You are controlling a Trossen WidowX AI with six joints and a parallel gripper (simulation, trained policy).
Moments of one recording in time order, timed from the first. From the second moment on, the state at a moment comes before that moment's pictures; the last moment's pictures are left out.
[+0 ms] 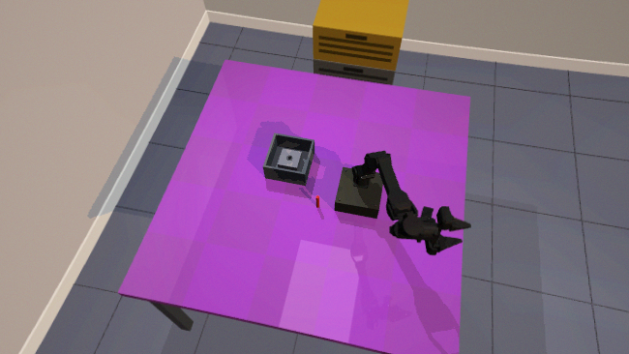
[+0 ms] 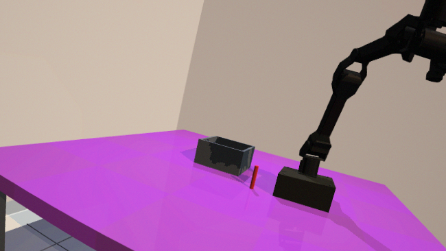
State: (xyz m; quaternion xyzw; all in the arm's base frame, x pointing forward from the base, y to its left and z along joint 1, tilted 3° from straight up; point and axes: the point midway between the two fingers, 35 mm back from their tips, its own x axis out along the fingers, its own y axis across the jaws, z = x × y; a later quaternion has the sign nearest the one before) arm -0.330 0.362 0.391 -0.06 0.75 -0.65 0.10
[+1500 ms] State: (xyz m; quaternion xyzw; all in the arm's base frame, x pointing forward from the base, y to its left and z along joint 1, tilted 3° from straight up) arm -0.140 0.455 0.368 0.22 0.25 -0.92 -0.21
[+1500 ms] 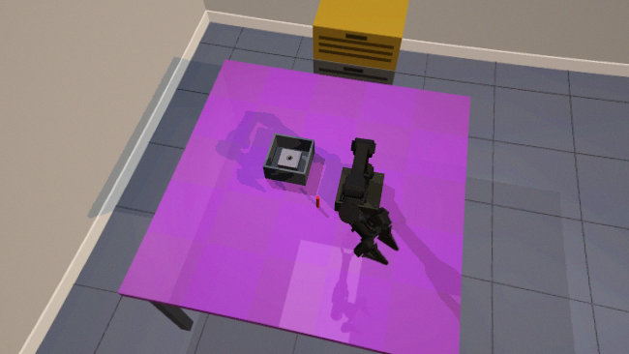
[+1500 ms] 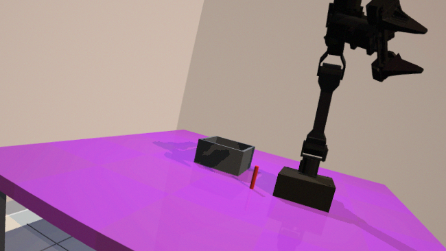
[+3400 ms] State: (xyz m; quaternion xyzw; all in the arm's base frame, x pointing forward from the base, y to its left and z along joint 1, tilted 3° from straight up) arm 0.130 0.367 0.290 0.07 -0.47 -0.56 -0.68
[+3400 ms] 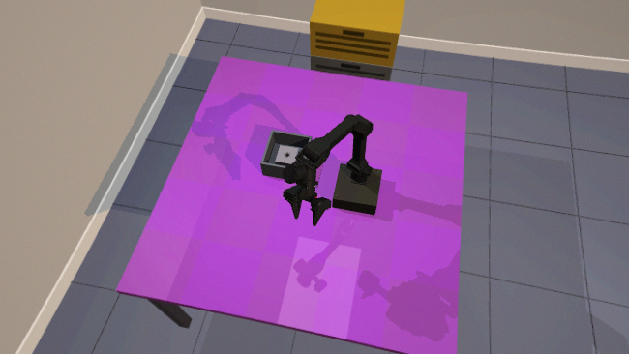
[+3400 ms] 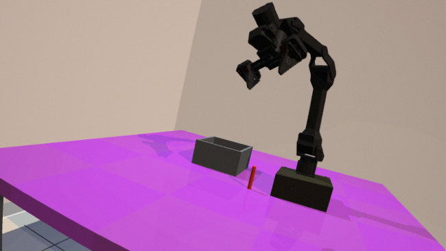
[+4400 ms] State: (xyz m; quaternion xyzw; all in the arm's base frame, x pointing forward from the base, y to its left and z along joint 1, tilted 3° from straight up) arm 0.191 0.236 0.207 -0.12 -0.67 -0.12 -0.73
